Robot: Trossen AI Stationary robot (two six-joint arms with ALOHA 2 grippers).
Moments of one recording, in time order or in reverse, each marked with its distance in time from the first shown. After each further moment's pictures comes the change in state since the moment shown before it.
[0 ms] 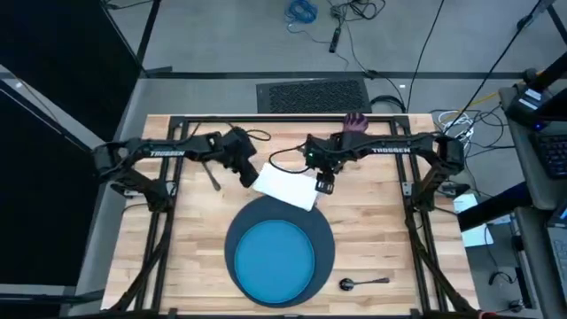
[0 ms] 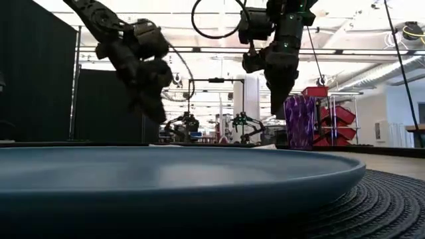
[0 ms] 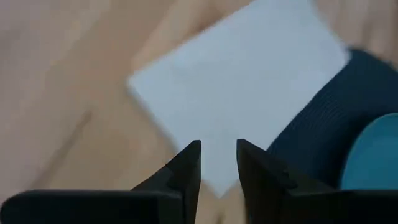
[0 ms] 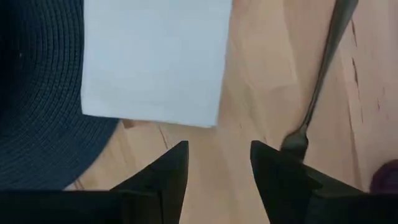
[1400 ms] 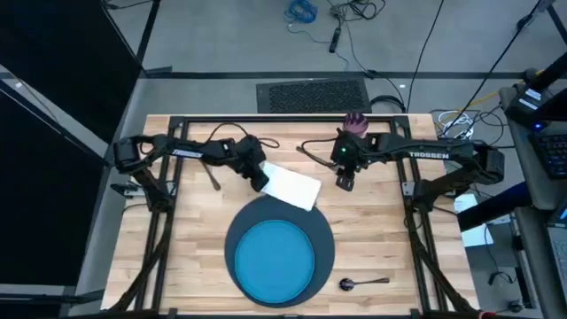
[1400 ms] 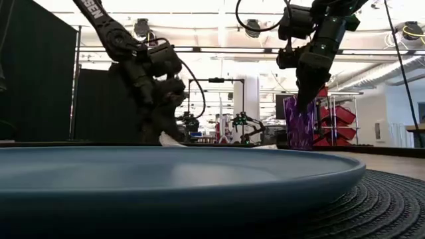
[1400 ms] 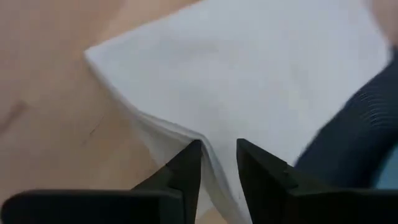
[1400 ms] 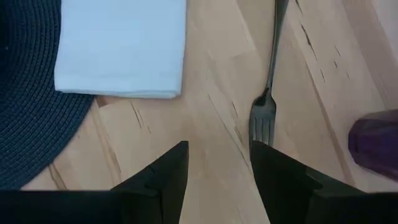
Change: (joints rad) left arm -0.043 0.196 0.023 0.211 0.040 -0.086; right arm -0.099 -0.362 -0.378 0.212 -0.009 0.014
